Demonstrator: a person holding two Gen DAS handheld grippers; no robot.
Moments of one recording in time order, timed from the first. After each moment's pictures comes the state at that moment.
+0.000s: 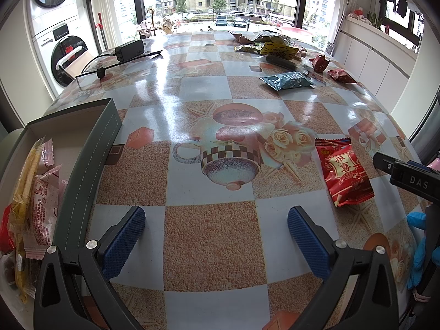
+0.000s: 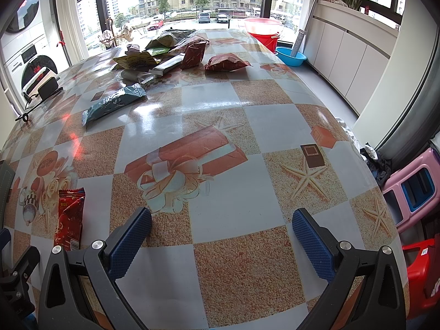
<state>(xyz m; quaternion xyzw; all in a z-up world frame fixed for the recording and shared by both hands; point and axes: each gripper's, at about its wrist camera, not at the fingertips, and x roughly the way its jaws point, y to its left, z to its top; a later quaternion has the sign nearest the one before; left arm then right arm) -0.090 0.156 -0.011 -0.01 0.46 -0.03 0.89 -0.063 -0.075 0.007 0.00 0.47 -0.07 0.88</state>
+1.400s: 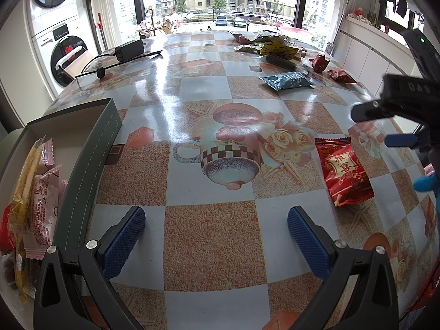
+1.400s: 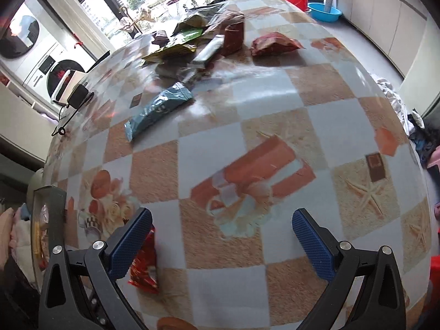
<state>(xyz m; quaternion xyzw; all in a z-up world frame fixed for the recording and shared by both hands) -0.090 0.156 -0.012 -0.01 0.46 -0.03 0.89 0.007 -0.067 0.026 0.11 0.56 0.04 0.82</state>
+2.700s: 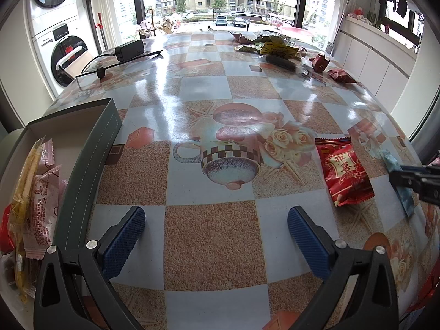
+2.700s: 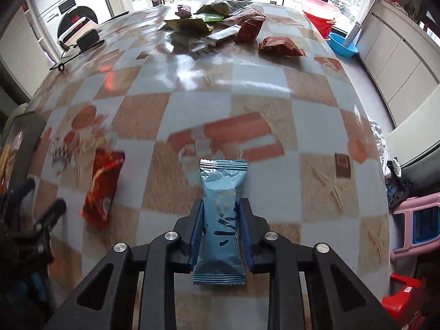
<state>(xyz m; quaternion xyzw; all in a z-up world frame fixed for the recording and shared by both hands) -0.090 0.156 -0.012 -0.01 0.46 -0.03 0.89 -0.050 -0.062 0.016 -0.05 0.56 0.05 0.83</state>
